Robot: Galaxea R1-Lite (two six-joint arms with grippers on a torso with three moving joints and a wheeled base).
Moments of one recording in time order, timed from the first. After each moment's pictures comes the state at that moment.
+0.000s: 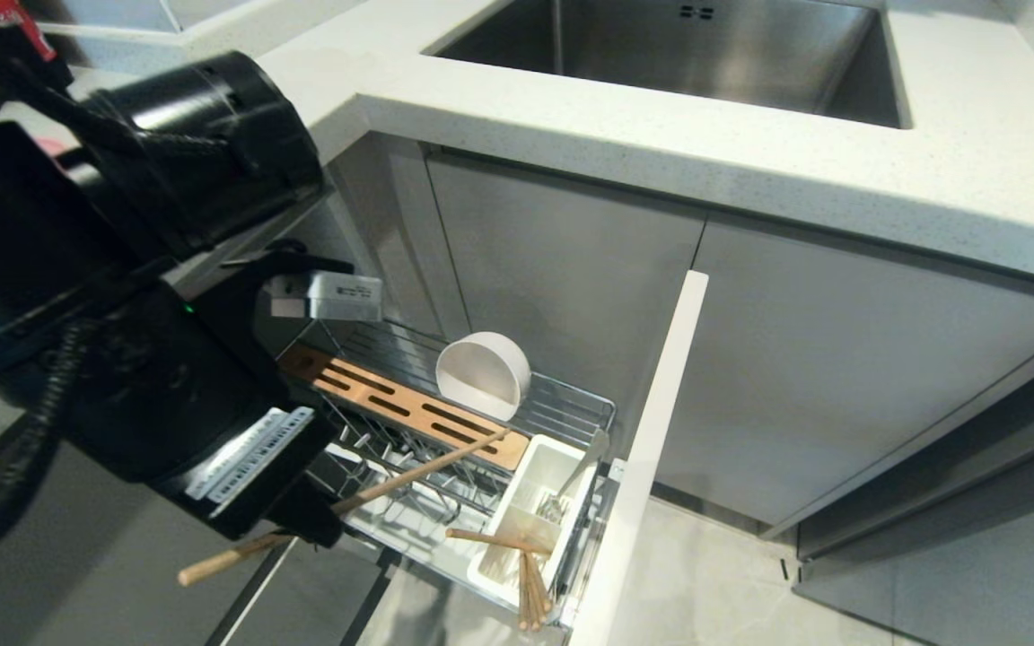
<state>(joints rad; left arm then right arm) -0.76 1.69 -1.92 1.52 -0.07 -0.24 0.00 0.00 0.00 0.00 0.00 -0.01</state>
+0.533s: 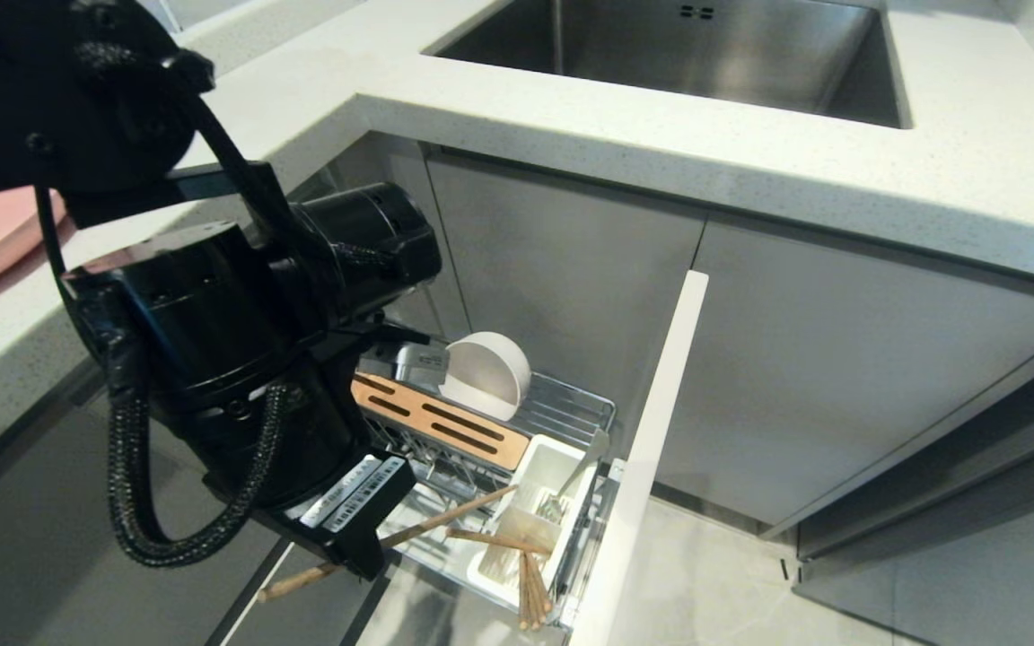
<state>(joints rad) -0.77 1.82 -1.88 1.52 -0.06 -0.24 0.00 0.00 0.00 0.01 0.00 -0.01</state>
